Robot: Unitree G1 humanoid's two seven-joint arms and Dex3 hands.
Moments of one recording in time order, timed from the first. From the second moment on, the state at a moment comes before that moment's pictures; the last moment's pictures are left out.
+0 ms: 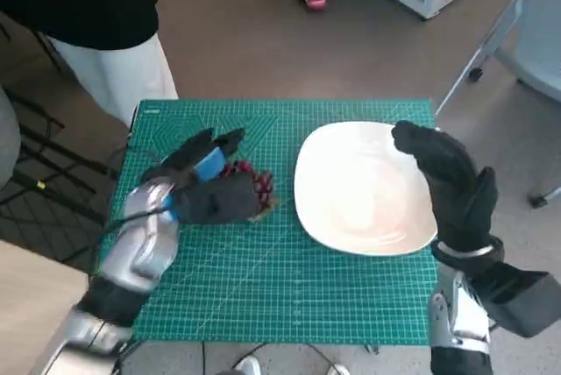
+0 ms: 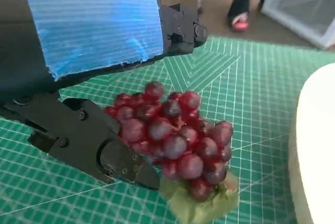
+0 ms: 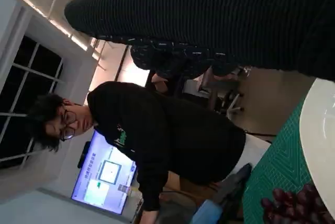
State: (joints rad) left arm -0.70 0.39 -0.36 0.41 0.69 0.37 -0.39; right arm -0.42 -0.14 -0.15 0.37 0.35 -0.65 0.51
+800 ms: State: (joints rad) left arm -0.97 0.24 -0.49 1.04 0.69 0.25 -0.32; right arm -0.42 -0.14 -0.14 0.39 0.35 -0.65 0.51
